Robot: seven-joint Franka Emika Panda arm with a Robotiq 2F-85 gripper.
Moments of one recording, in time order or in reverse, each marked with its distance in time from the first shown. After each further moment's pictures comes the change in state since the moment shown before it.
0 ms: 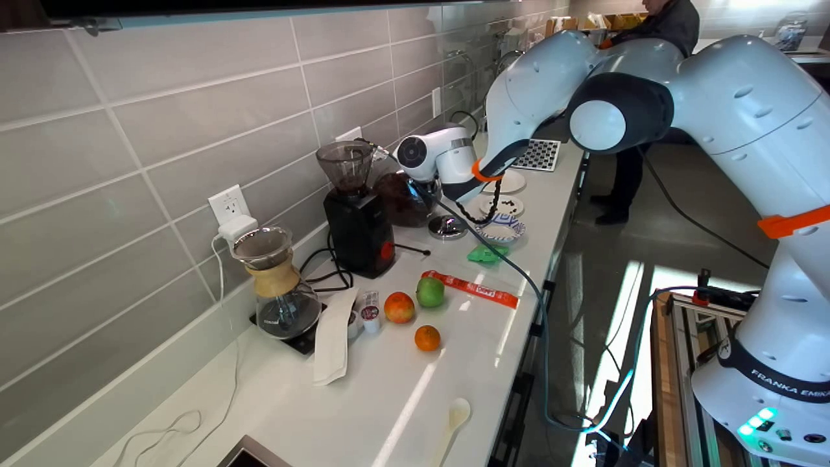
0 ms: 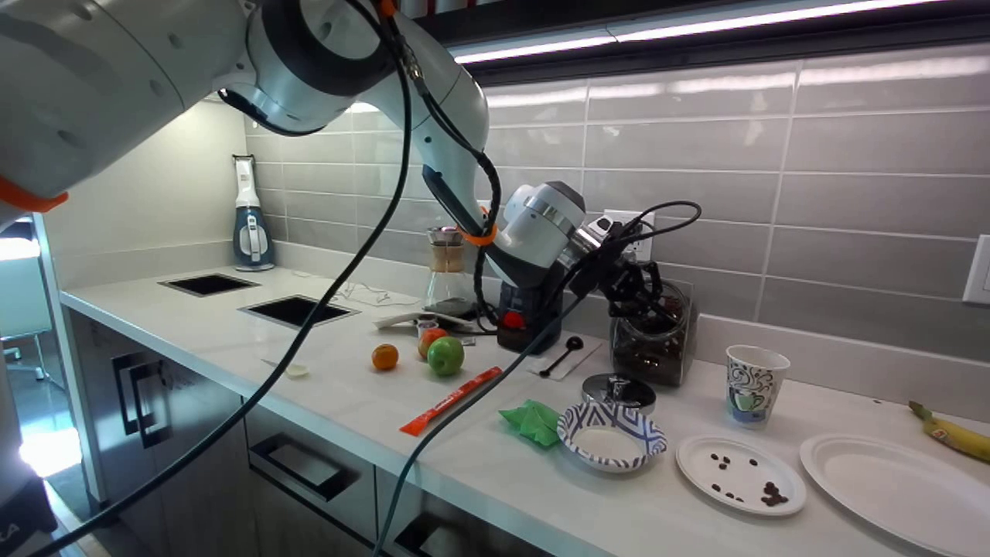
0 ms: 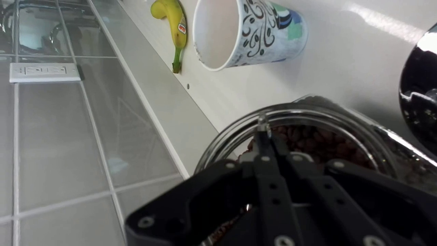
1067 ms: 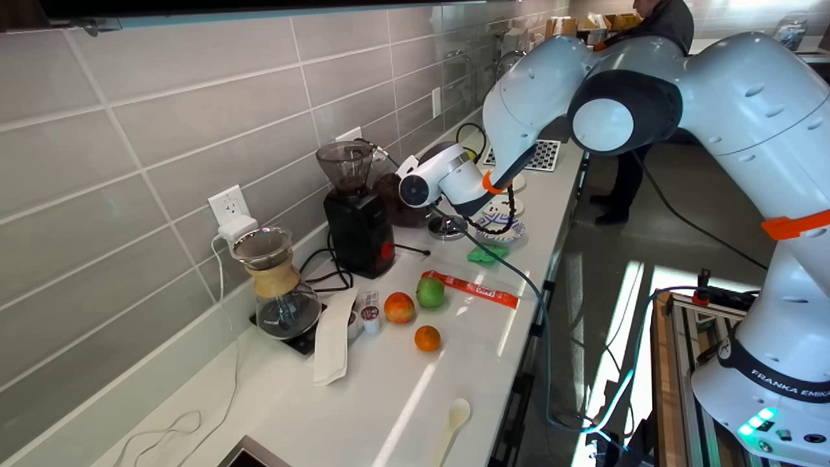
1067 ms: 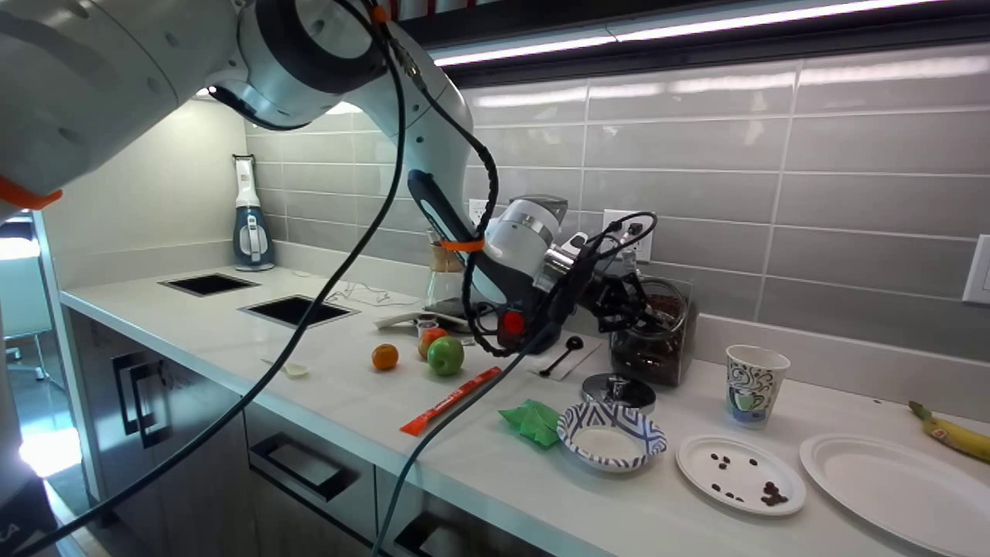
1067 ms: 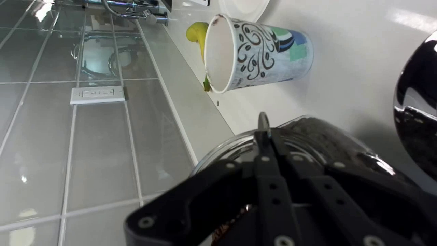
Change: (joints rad) arm 0.060 -0.019 0.013 -0.115 -0.320 -0.153 0.402
